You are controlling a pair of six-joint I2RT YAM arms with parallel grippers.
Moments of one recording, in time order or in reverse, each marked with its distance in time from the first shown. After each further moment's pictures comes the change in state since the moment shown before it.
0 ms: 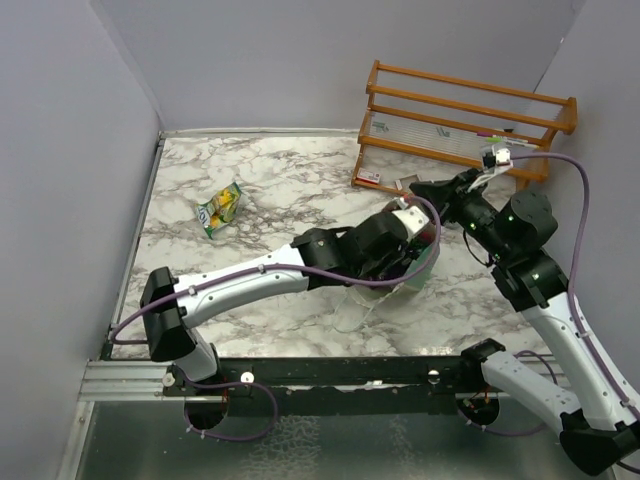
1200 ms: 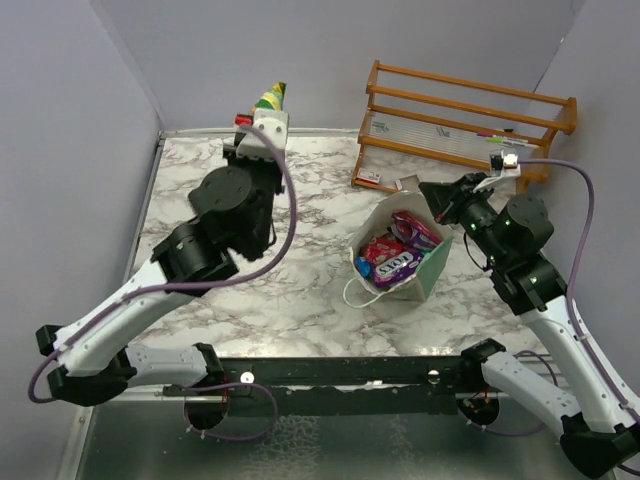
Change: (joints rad) left arm 0.077 -0.499 0.023 0.355 -0.671 0.412; right arm 0.000 -0.029 -0.038 -0.020 0.181 0.083
